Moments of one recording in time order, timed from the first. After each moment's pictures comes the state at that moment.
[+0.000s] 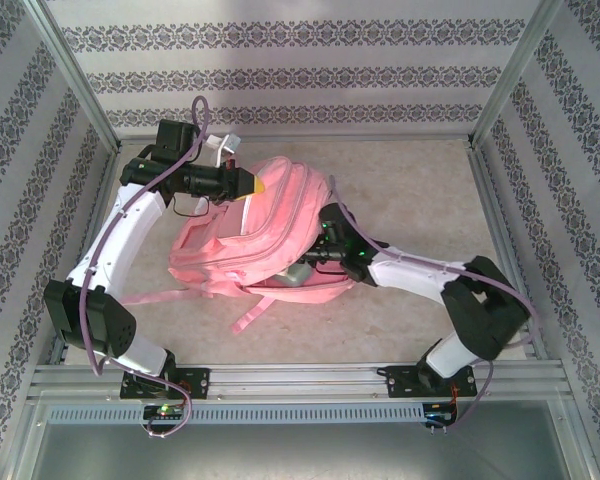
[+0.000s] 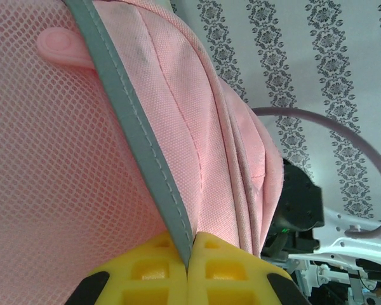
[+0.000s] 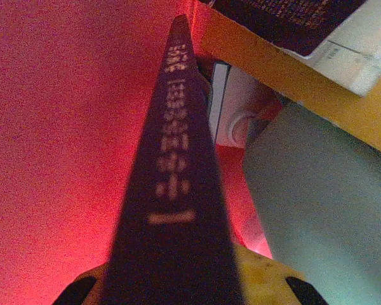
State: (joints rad) left arm -0.19 1.53 1.55 -0.83 0.97 -0.40; right arm 0.73 1.59 0.87 0.29 -0.49 1.18
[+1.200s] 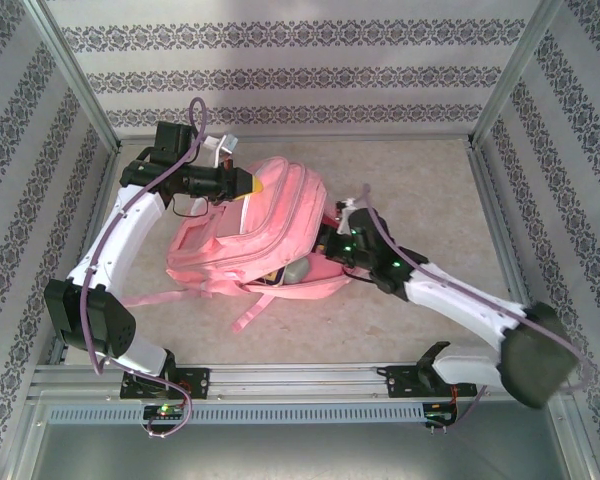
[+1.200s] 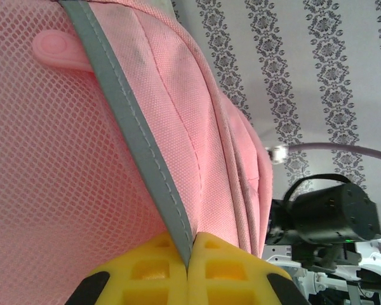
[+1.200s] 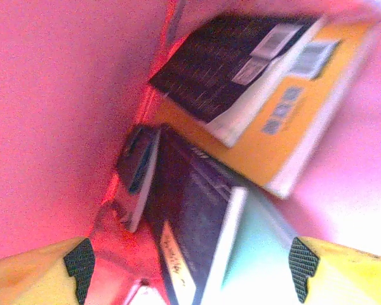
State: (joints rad) left arm -0.17 1.52 1.52 -0.79 0.98 -0.42; right arm 0.68 1.17 0.74 -0.02 -0.18 0.90
